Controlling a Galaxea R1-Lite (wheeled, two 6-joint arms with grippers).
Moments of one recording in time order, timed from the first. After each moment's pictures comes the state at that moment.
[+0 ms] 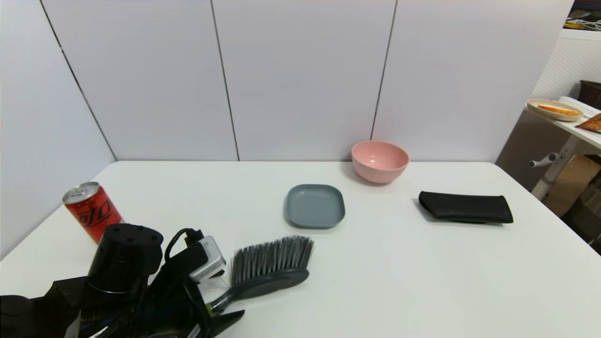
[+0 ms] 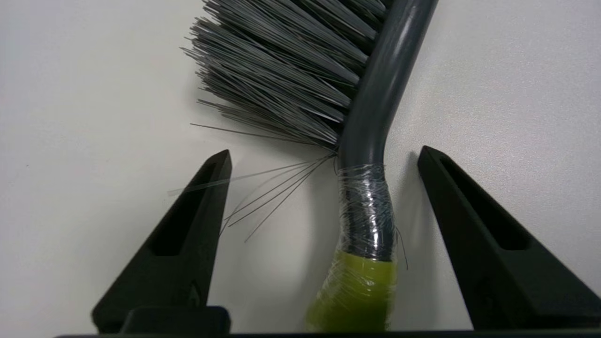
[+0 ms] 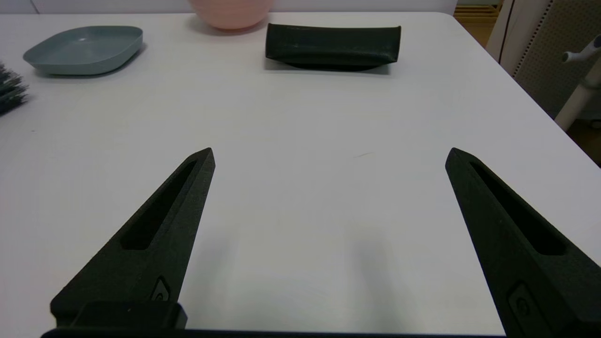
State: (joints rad) left arm -0.55 1.60 -0.33 -0.58 -0.22 0.38; right arm 0.00 0.00 0.00 0.01 0.00 0.00
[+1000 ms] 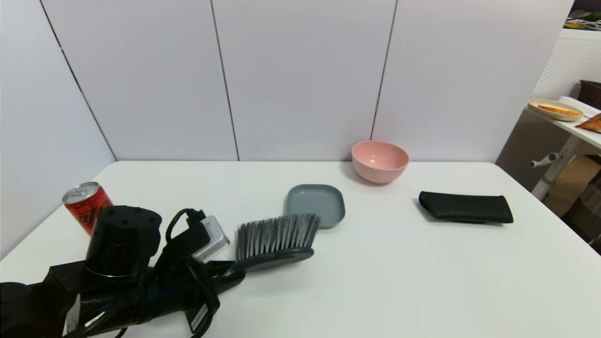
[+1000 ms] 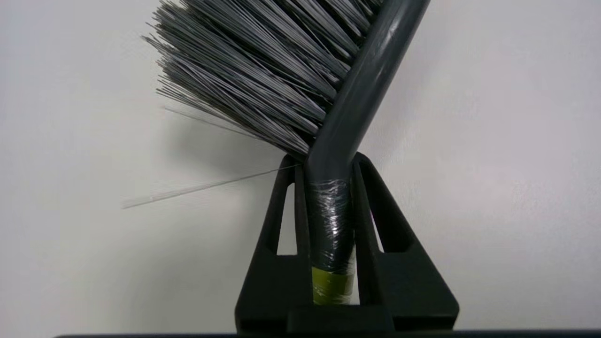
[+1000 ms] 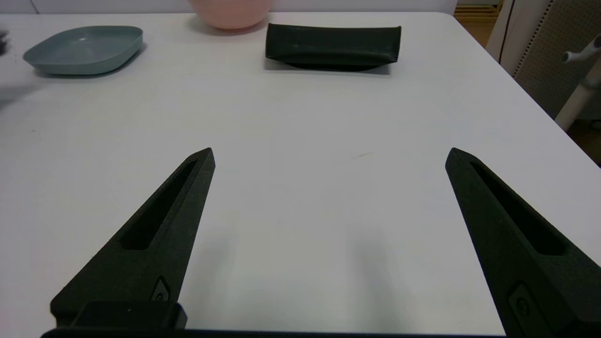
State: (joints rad) left arm -0.56 1.57 -0.41 -0.58 -0.24 0.37; right arm 0.00 0.00 0.00 0.01 0.00 0.00
